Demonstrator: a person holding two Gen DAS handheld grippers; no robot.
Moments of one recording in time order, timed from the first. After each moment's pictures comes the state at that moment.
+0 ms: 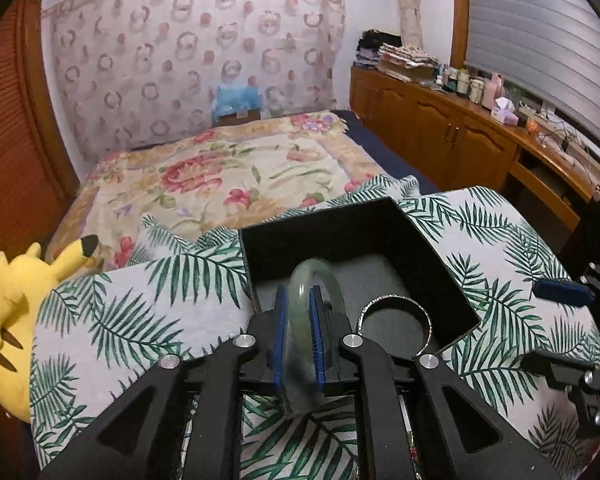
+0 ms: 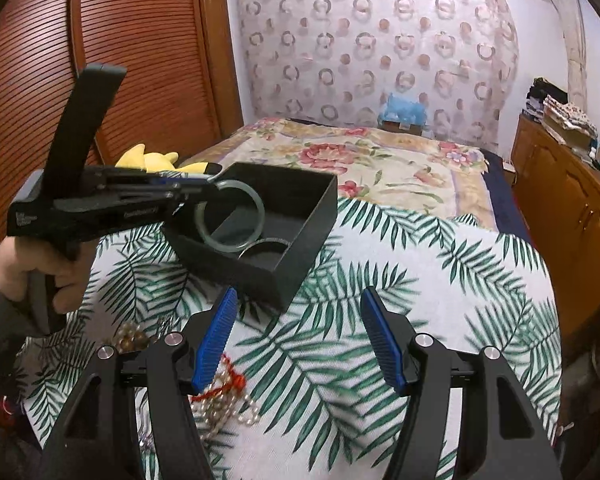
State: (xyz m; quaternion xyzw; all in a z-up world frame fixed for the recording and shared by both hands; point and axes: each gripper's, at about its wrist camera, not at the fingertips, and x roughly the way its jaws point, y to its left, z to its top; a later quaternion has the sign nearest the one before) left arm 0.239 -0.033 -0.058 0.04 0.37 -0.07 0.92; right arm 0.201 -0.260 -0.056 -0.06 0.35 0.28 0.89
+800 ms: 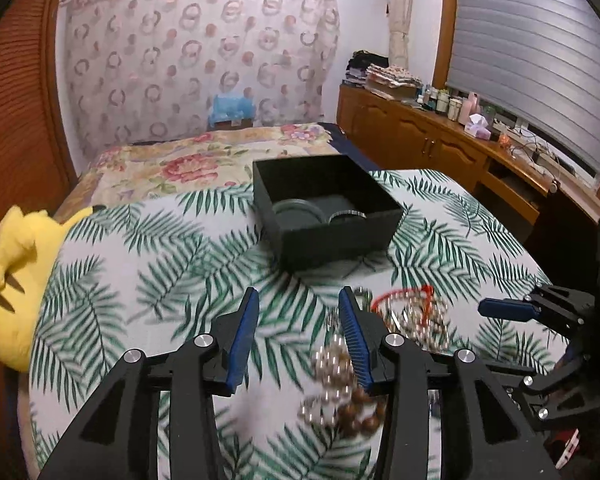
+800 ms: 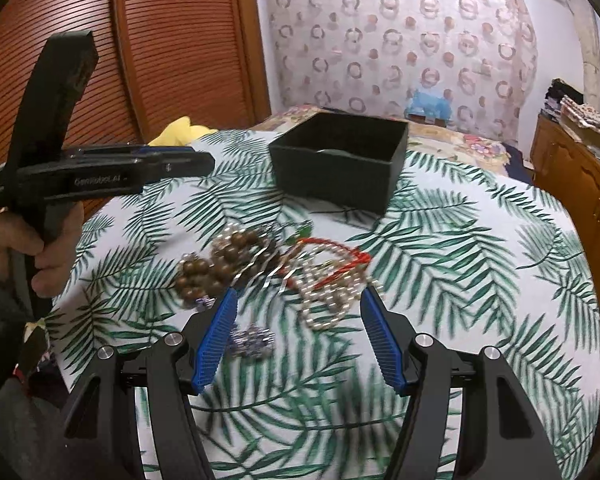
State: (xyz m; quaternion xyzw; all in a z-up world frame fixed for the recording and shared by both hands) left arm 0.101 -0.001 -0.059 0.00 0.35 -0.10 0.93; right arm 0.091 -0.232 -0.086 -0.07 0.35 0.32 0.88
